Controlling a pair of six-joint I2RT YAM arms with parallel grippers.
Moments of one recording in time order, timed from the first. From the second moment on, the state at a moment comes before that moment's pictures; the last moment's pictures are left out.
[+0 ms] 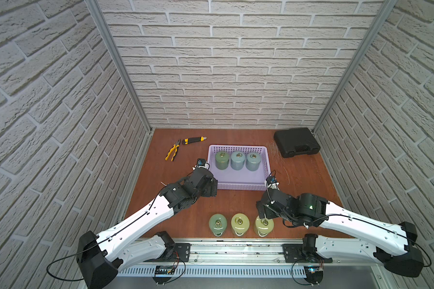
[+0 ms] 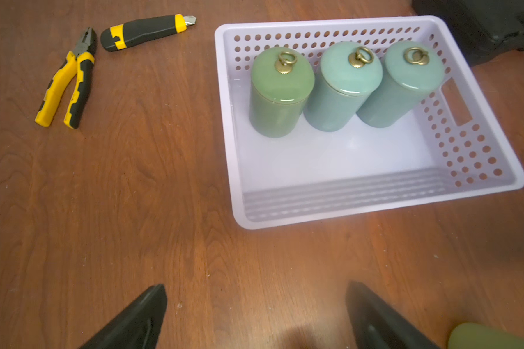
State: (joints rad) left arm -0.81 1.04 0.90 -0.70 -0.35 -0.48; right arm 1.02 1.04 0.99 -1.10 0.39 0.77
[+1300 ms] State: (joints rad) left arm -0.80 0.92 0.86 -0.60 -0.23 -0.34; right arm 0.37 1.61 1.38 -0.89 -0.07 -0.03
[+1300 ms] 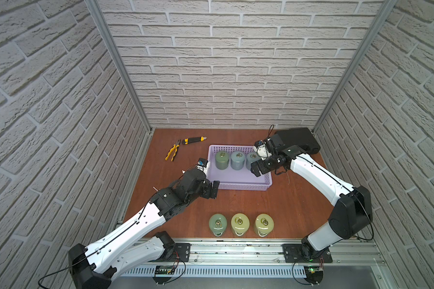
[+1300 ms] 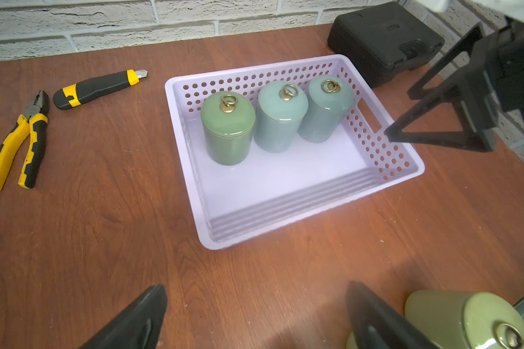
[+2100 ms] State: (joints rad) left arm -0.79 0.96 0.86 -0.60 -0.28 -0.36; right arm 0.31 1.97 1.64 -0.83 -0.07 -0.18
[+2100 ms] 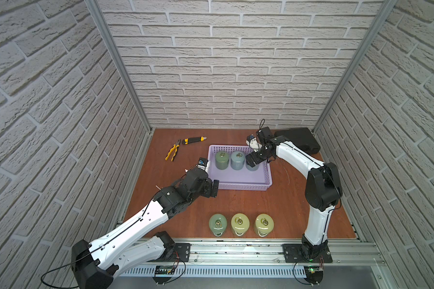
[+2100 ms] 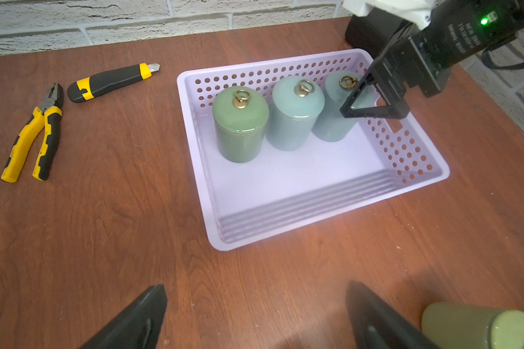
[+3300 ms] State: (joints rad) left arm -0.77 1.02 0.86 -0.59 -0.30 -0.36; right arm 0.30 2.09 1.74 -0.85 -0.05 -0.18
